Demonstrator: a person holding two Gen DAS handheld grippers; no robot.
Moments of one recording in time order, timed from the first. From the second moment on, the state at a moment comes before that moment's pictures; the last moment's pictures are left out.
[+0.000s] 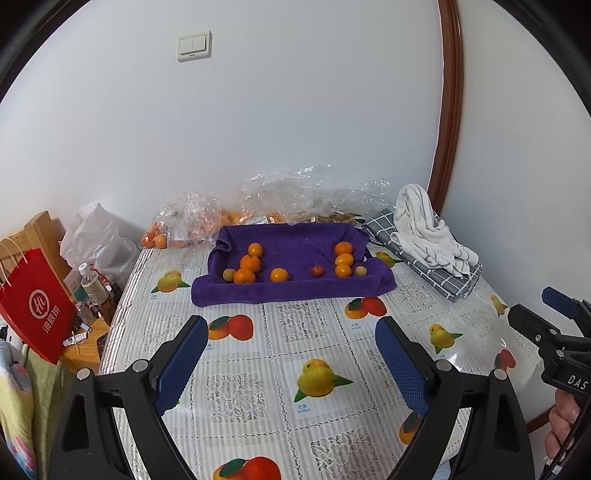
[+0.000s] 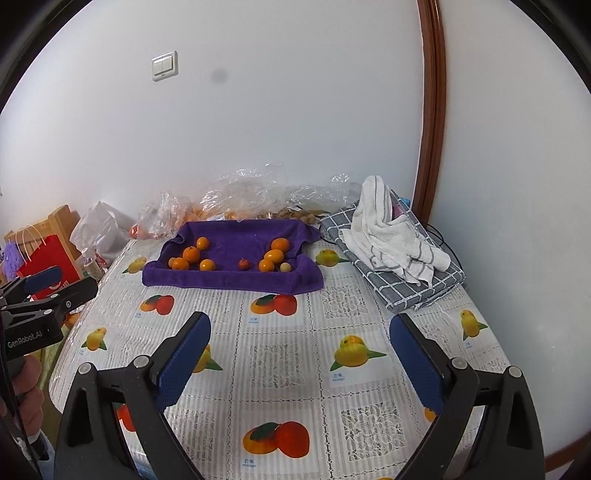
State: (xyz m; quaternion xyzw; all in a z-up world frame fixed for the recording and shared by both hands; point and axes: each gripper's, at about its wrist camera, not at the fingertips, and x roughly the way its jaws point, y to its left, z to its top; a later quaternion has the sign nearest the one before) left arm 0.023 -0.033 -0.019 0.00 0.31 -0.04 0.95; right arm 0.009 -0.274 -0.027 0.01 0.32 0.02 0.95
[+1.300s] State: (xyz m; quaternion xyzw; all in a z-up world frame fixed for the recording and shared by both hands) left arm 0.023 -0.028 -0.020 0.00 0.31 -0.03 0.95; right arm 0.007 -0.277 -0.027 0.01 0.32 0.02 0.95
